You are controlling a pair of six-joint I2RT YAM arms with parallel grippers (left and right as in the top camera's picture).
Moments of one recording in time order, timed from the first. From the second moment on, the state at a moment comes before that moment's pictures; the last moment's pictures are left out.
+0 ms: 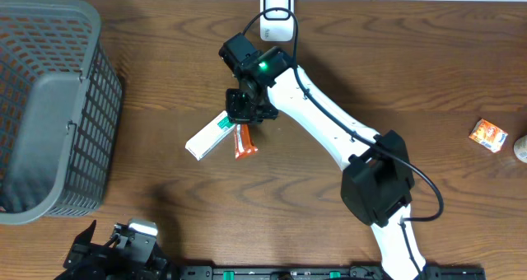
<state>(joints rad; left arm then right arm) 0.03 0.18 0.95 -1.42 -0.11 0.56 0.71 2.21 2.03 -1.17 -0.21 0.64</state>
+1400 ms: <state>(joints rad) 0.03 0.18 0.95 -1.42 -0.11 0.56 0.60 1.83 2.04 -1.27 -0.36 0.38</state>
